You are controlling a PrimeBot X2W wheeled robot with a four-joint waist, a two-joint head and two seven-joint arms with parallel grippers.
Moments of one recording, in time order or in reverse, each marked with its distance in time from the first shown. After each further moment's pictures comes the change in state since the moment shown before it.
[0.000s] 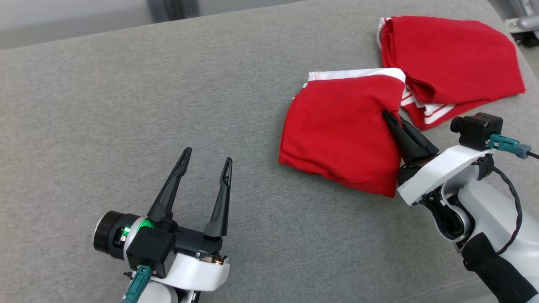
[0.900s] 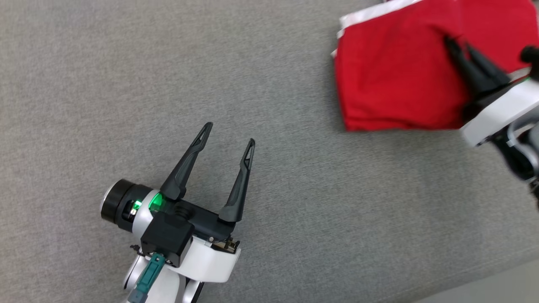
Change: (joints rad) left arm -0.092 0.009 -0.041 -0.027 0.069 -0.058 0.000; right arm -0.213 -0.195 0.024 -0.012 -0.151 0.000 0.000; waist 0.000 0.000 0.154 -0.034
